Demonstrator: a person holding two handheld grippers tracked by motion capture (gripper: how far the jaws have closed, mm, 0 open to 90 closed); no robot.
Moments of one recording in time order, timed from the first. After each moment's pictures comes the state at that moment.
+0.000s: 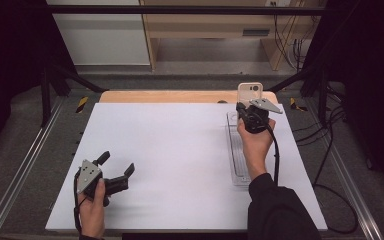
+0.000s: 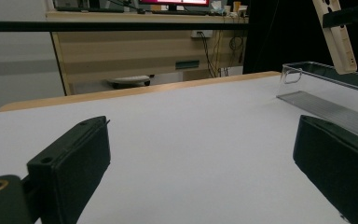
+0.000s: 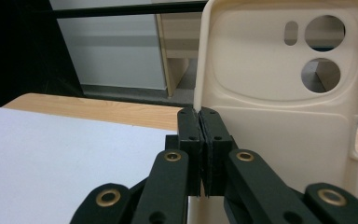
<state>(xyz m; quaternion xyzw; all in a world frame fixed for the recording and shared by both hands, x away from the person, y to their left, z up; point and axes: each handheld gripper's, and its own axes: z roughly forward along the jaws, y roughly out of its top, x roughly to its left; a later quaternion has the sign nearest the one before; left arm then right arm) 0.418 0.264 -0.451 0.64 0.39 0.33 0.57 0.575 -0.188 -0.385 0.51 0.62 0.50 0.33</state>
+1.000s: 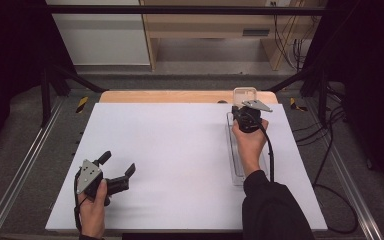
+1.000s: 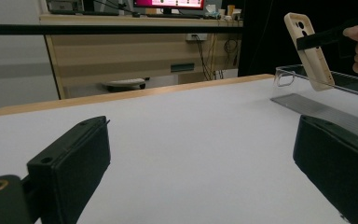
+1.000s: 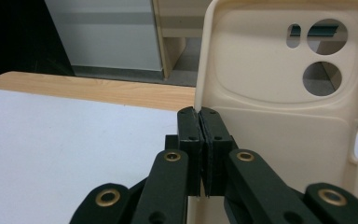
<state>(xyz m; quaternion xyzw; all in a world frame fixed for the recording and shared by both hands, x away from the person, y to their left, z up) 0.418 0.263 -0.450 0.64 0.39 0.33 0.57 0.596 -0.179 -0.409 0.52 0.64 0.47 0.32</state>
